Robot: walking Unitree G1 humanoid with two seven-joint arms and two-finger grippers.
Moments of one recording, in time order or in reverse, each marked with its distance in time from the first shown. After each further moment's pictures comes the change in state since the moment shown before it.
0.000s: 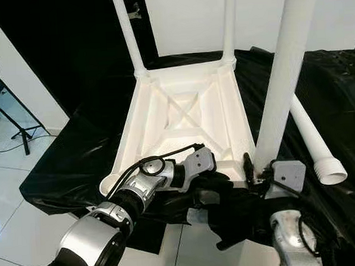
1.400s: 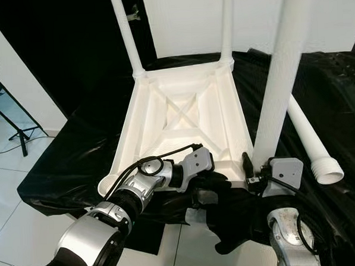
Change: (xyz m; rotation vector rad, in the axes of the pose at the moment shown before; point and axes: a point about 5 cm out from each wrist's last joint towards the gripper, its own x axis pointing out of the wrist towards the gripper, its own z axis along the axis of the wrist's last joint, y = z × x) left arm -0.002 0.001 -0.002 -0.009 0.002 0.007; right arm -0.001 0.011 0.003 0.068 -0.002 -0.029
